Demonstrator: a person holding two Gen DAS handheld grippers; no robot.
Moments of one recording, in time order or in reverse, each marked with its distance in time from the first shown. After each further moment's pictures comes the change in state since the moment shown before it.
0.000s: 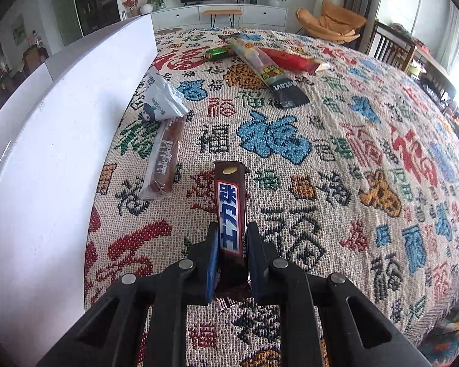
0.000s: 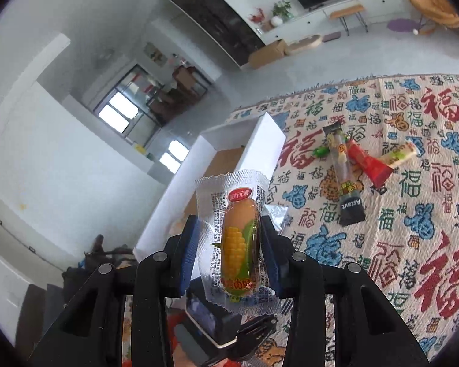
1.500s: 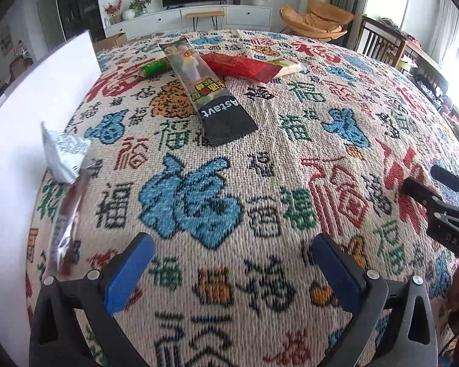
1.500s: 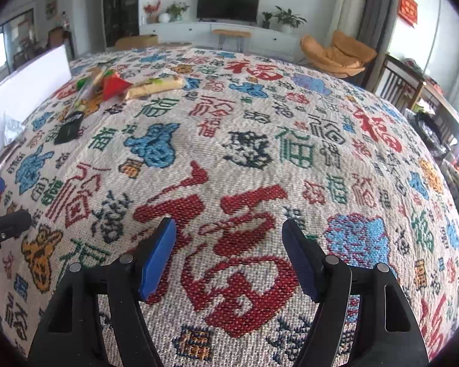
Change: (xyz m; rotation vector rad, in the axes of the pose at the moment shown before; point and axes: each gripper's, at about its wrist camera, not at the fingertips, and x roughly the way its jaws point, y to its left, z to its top) left arm 0.071 -0.077 0.065 0.070 -0.009 0.001; right arm -0.021 -0.203 -0.111 -0.183 -0.034 -0.933
